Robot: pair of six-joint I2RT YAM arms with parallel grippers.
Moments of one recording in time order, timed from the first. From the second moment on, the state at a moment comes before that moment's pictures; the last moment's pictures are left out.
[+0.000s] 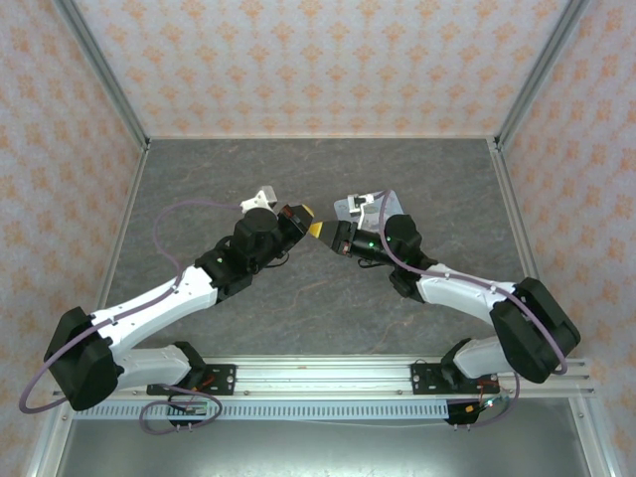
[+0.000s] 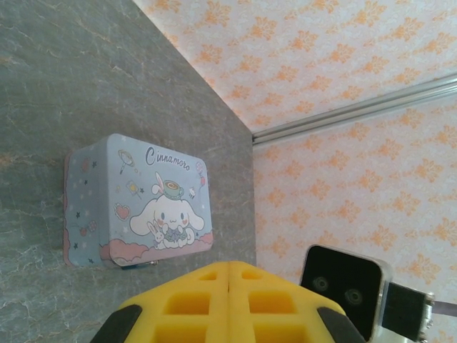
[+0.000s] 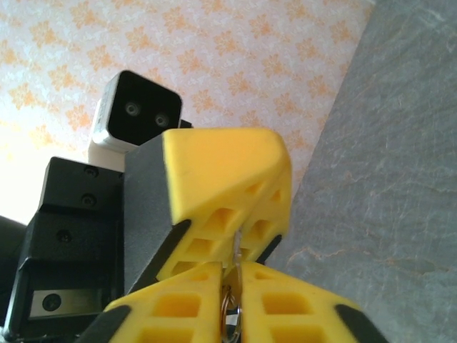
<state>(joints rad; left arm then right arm) -0.72 1.19 0.83 0.06 -0.18 -1.22 0.66 1.36 0.62 0.77 -0.60 1.14</state>
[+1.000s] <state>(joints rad) -0.69 1.24 1.19 -0.69 -0.05 -1.42 0.93 1.17 0.89 -0.23 0.16 -0.29</state>
